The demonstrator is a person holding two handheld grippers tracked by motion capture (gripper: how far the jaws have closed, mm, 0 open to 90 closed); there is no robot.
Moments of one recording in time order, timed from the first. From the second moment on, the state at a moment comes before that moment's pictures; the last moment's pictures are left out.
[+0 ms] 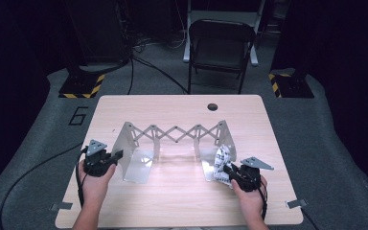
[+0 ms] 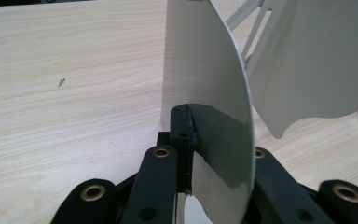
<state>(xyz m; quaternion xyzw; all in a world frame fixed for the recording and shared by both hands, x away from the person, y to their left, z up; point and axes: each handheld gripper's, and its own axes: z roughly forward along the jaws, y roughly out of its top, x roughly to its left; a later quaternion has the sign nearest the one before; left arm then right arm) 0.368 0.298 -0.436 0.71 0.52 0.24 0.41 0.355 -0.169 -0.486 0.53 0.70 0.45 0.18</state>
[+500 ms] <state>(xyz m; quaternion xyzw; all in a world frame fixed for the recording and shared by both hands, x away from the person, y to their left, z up) 0.337 0.258 -0.432 0.71 0.52 0.26 0.38 0.360 -0.210 -0.480 0.56 0.66 0.44 0.22</state>
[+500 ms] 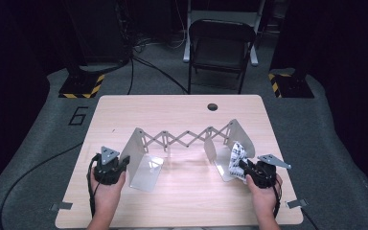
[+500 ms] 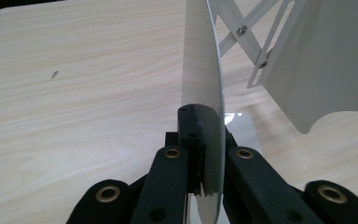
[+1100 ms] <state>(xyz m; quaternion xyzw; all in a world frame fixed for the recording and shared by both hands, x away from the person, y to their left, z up) 0.347 0.256 -0.396 0.74 0.45 0.20 0.46 0.364 -0.213 -0.483 0.57 0.66 0.43 0.22</state>
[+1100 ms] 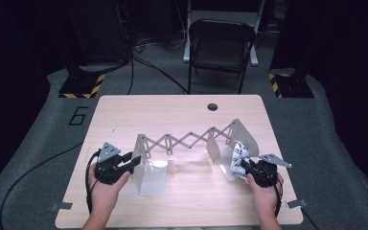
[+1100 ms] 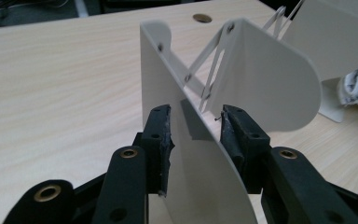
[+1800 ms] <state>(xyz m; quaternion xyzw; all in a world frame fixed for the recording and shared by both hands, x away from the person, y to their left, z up) 0.424 0.258 -0.391 0.78 0.38 0.18 0.47 0.361 -0.212 -0.489 0.56 0.68 0.42 0.23</state>
